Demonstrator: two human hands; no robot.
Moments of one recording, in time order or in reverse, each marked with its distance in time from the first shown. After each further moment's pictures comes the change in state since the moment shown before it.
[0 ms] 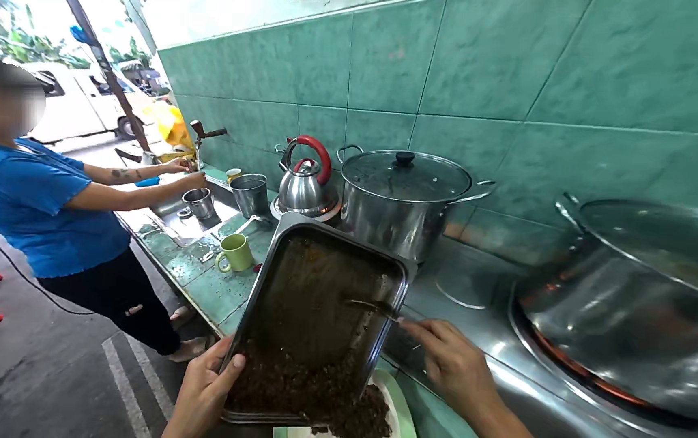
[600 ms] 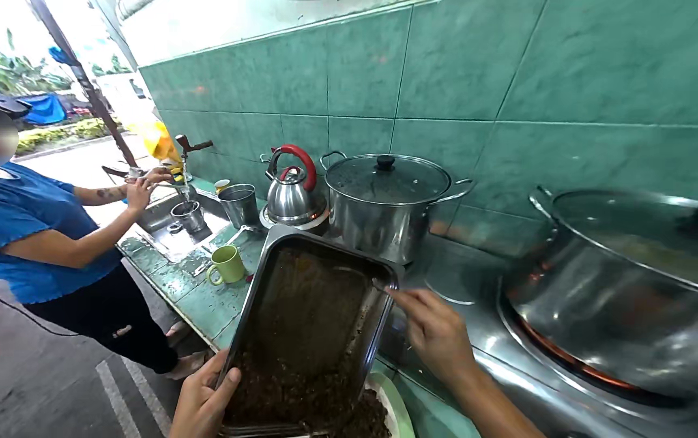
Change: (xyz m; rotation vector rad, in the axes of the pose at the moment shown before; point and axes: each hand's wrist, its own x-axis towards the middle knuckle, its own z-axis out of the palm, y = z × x) left_hand 0.000 0.006 0.003 0.006 -0.027 -0.070; right_hand 0.048 0.000 0.002 0.096 0.119 0.075
